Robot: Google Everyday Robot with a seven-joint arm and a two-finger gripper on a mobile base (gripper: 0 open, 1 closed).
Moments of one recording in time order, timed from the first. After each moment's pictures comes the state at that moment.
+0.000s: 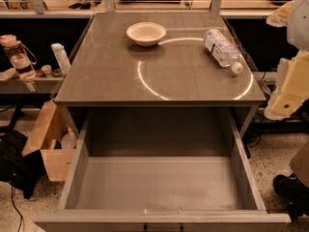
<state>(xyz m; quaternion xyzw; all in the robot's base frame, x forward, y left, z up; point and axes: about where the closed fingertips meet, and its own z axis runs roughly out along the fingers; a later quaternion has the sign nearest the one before) 0.436 -0.206 1.008 -0.60 0.77 -0.07 0.20</state>
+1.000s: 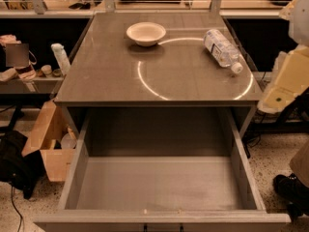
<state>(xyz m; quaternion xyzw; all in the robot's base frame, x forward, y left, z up) 0.441 -0.211 1.016 -0.54 0.81 -0.09 0.22</state>
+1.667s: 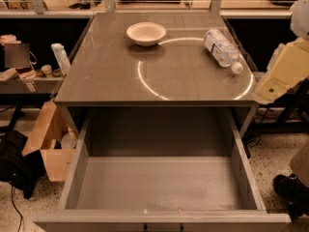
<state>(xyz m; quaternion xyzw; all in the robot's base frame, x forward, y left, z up) 0.452 -0.219 1.022 -0.48 0.84 -0.10 0.24</state>
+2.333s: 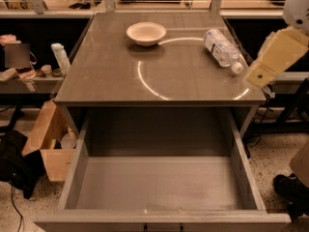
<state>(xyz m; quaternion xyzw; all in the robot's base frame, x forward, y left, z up) 0.473 -0.216 1.030 -0.45 0.84 -0.10 0.26</state>
